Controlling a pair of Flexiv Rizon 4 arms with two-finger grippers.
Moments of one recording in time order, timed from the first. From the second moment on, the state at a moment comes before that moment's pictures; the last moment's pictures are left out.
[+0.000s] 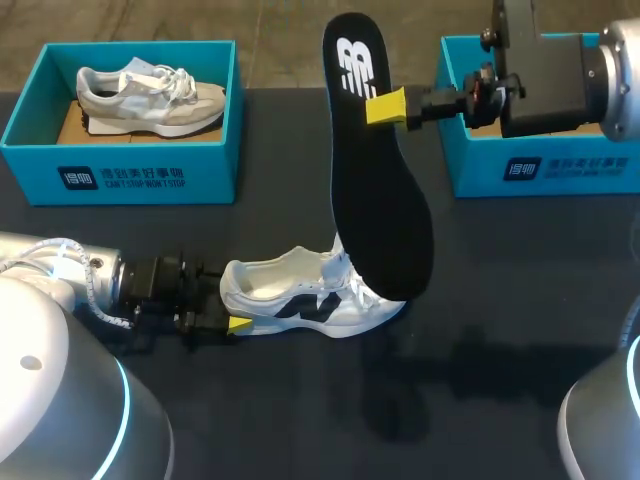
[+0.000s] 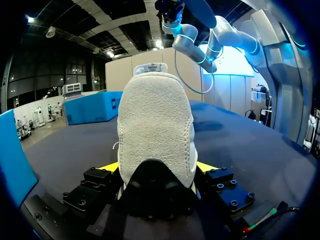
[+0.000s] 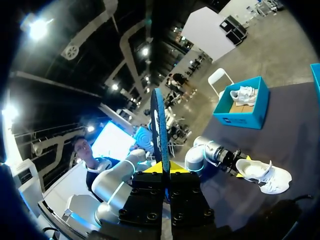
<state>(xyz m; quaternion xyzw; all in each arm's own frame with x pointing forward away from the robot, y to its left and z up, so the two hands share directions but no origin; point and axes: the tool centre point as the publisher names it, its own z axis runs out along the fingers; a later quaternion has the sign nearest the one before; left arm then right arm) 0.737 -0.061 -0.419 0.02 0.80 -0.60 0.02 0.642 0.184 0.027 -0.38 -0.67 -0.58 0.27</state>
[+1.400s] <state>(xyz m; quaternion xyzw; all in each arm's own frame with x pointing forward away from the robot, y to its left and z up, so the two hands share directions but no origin) 0.736 -0.058 -0.422 0.02 0.81 -0.59 0.01 0.639 0.188 0.033 -0.35 -0.68 -0.60 0.24</state>
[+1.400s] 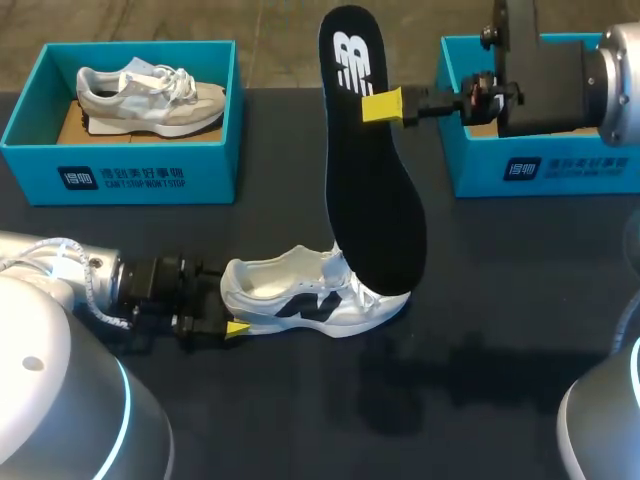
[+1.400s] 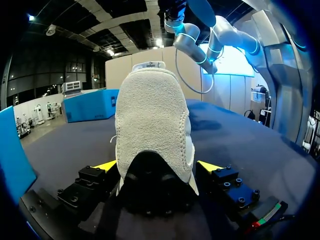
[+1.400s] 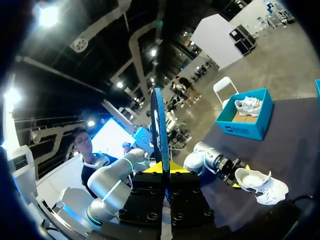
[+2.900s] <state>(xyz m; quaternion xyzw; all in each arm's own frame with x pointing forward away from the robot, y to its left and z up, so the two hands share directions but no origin) 0.734 -0.013 -0.362 -0.02 0.92 -0.38 -0.05 0.639 0.188 0.033 -0.35 -0.68 -0.60 0.24</state>
